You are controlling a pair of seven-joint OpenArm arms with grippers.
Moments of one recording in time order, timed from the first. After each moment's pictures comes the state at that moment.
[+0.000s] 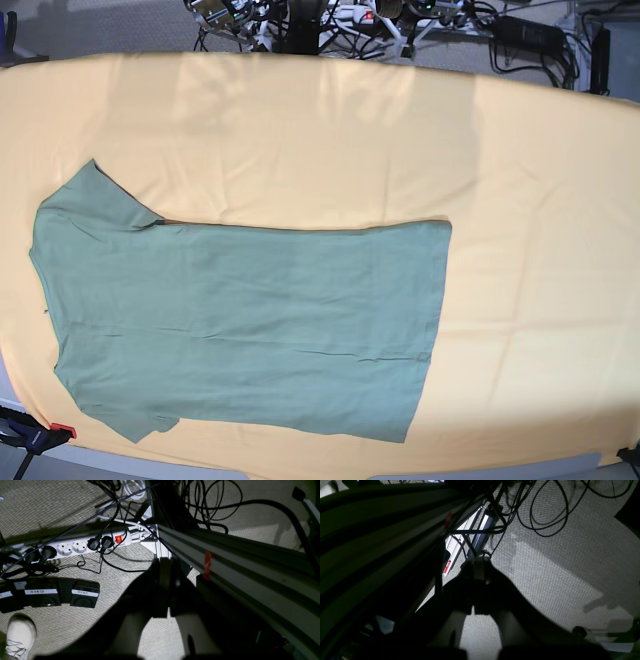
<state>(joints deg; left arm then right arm) 8.0 -6.9 12.2 14.9 -13.0 -23.9 -6.6 -4.9 0.2 -19.2 19.2 -3.4 10.4 -9.4</state>
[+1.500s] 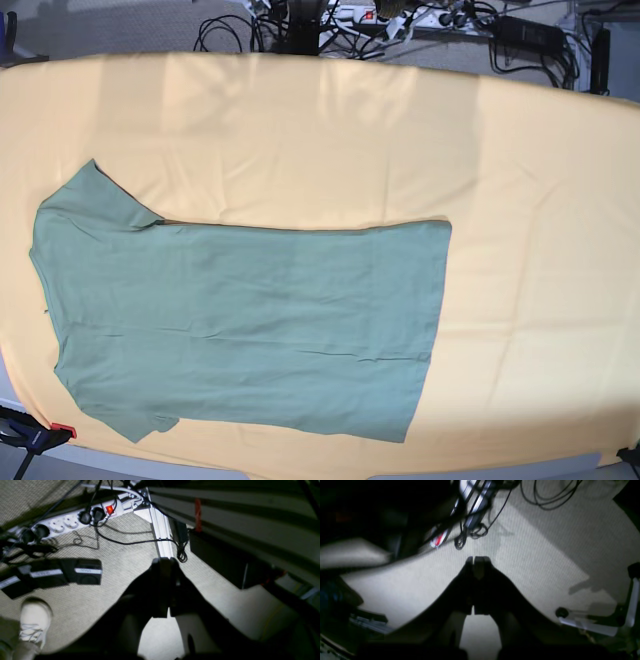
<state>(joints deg) 23.9 -11.6 12.2 46.0 -13.2 -23.8 15.0 -25.1 5.5 -19.1 47.5 -10.6 9.6 -21.3</state>
